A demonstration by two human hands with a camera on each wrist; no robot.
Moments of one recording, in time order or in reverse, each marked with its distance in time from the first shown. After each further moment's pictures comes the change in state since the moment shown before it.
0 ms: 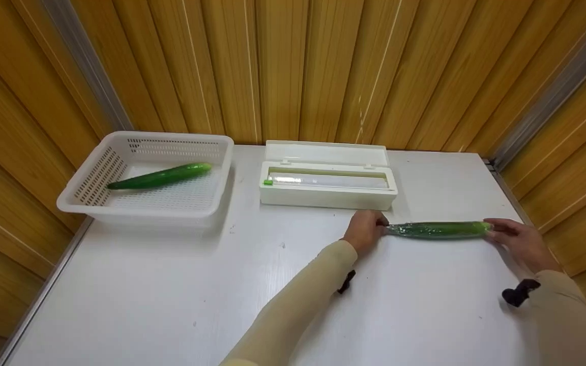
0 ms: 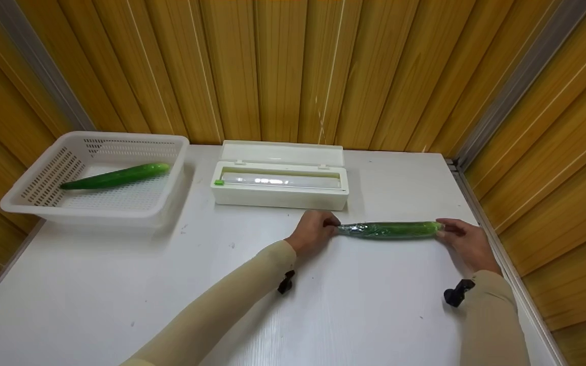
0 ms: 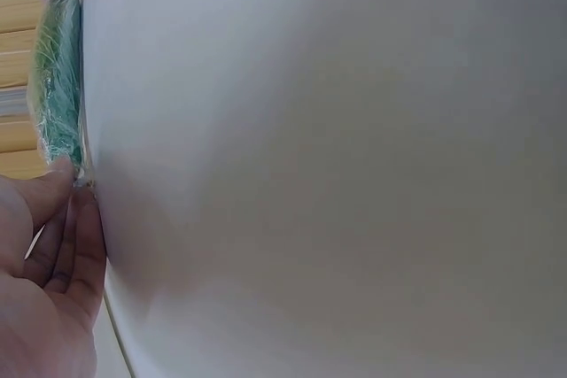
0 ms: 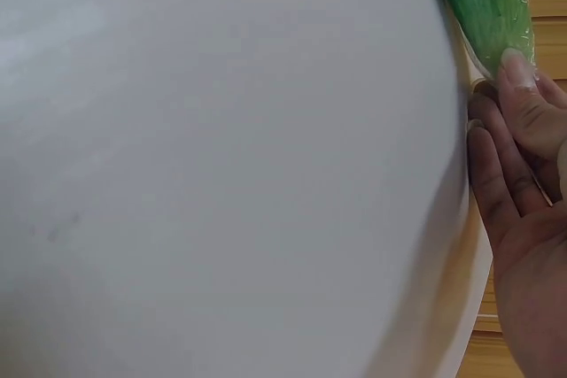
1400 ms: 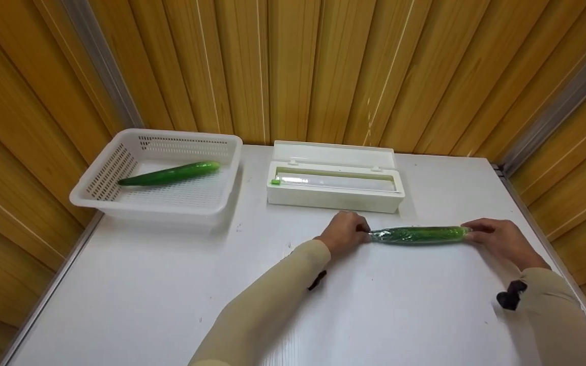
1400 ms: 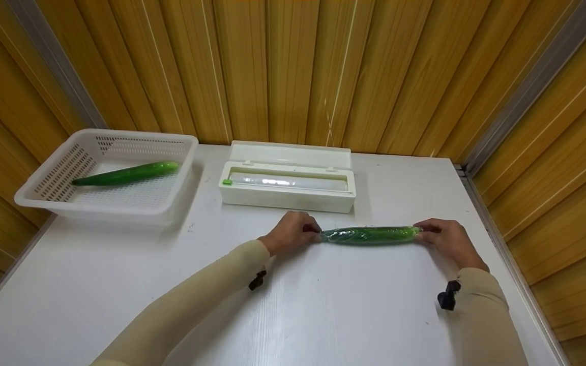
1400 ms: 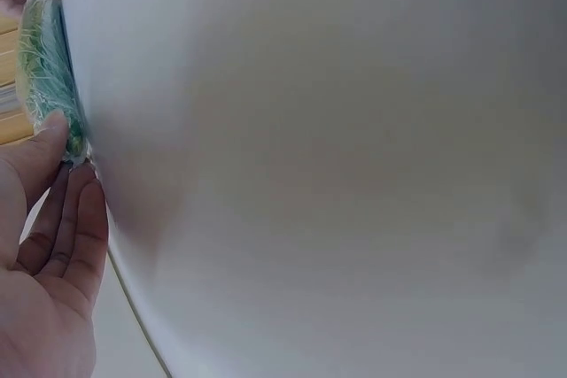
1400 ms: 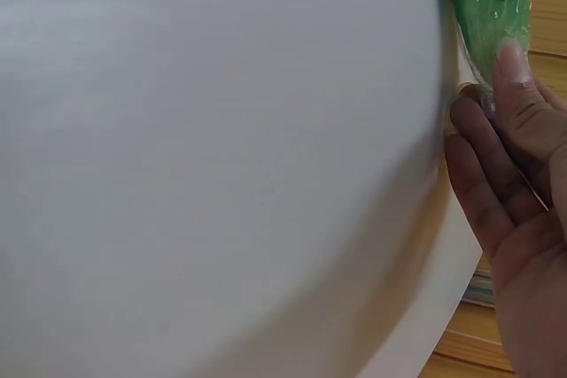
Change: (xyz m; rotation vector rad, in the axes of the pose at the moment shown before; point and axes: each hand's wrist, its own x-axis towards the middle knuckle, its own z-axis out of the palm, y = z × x) left_hand -0.028 -0.035 -0.054 0.081 -0.118 0.119; right_hand 0.019 -0.047 0.031 -0.230 -0.095 -0.168
